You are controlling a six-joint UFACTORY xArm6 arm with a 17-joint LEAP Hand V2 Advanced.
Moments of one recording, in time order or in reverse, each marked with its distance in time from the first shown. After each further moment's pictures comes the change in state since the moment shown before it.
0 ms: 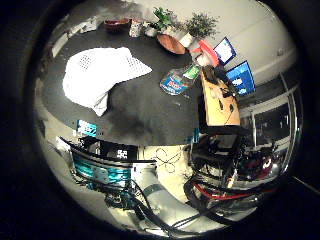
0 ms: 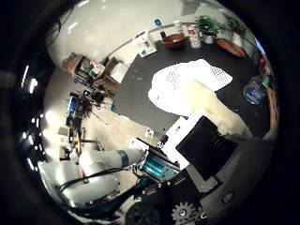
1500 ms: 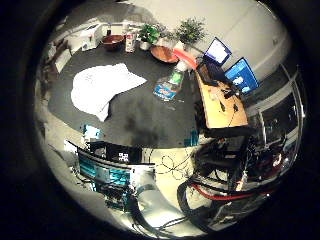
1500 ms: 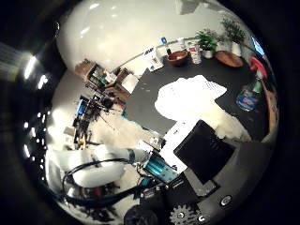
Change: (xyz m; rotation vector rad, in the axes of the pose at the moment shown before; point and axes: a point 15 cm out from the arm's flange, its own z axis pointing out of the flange) arm 0.068 0.025 -0.090 0.174 -0.050 -0.004
